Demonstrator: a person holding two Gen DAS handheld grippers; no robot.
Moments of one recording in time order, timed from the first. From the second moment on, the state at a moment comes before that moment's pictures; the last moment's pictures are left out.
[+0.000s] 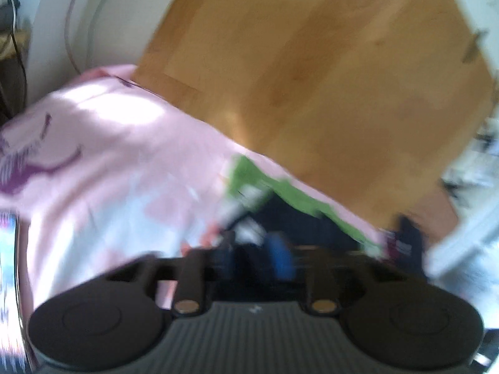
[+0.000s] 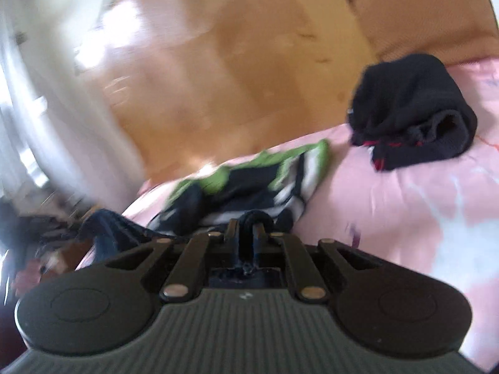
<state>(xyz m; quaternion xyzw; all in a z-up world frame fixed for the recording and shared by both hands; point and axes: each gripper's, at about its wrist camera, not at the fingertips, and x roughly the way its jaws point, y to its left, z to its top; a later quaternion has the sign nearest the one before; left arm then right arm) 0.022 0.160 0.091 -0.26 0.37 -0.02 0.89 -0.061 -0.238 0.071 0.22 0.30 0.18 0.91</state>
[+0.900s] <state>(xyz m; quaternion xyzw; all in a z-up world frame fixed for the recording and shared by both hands) -0.040 0.154 0.040 -0.19 0.48 -0.02 0.85 -0.131 -0.234 0.068 0.15 0.36 0.19 0.90</state>
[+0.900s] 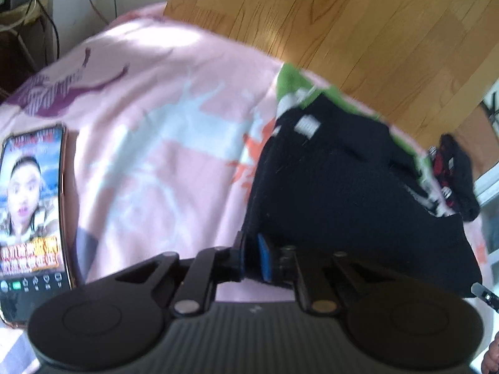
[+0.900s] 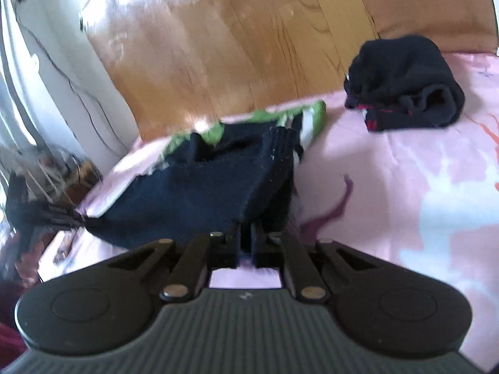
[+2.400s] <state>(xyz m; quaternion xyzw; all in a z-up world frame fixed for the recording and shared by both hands) 0.045 0.058 0.148 -0.12 0.29 -0.14 0.94 0.023 -0.138 0.136 -0.02 0.28 0.30 0.91</state>
